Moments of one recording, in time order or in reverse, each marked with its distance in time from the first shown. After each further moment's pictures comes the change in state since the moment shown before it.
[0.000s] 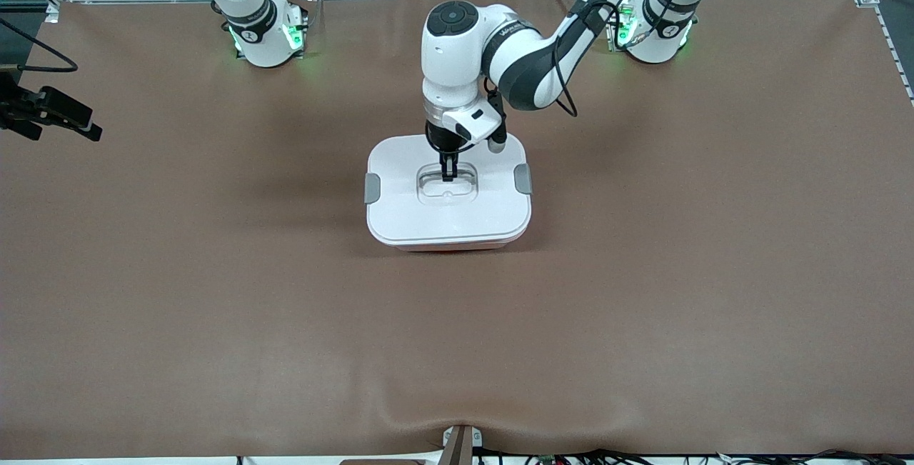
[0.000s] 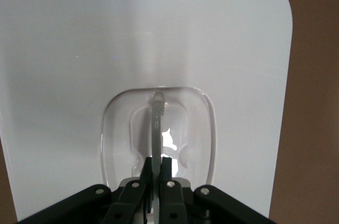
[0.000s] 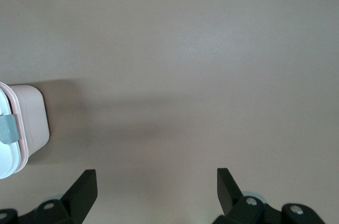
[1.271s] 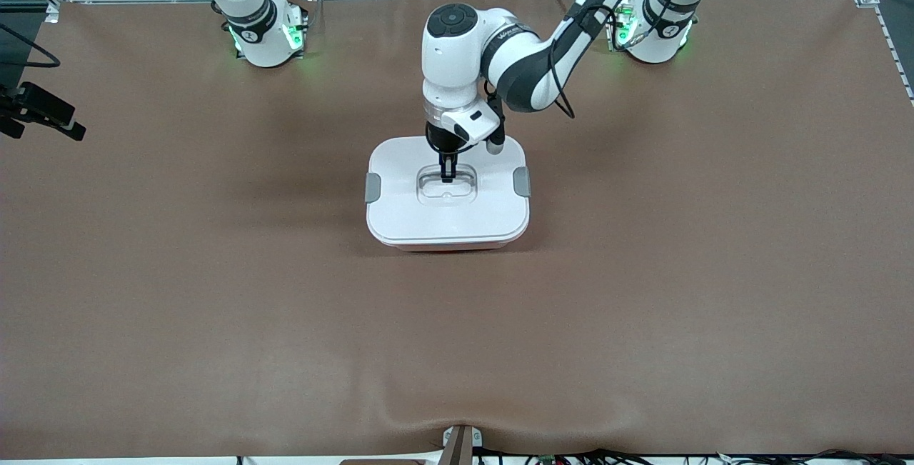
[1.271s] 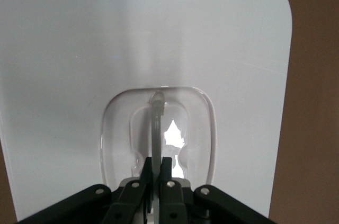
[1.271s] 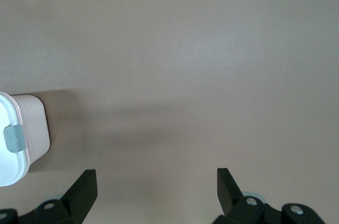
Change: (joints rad) left arm -0.004 0.010 -0.001 -0.024 0.032 0.036 0.002; right arm -0.017 0.001 0.000 0.030 0.001 0.003 0.002
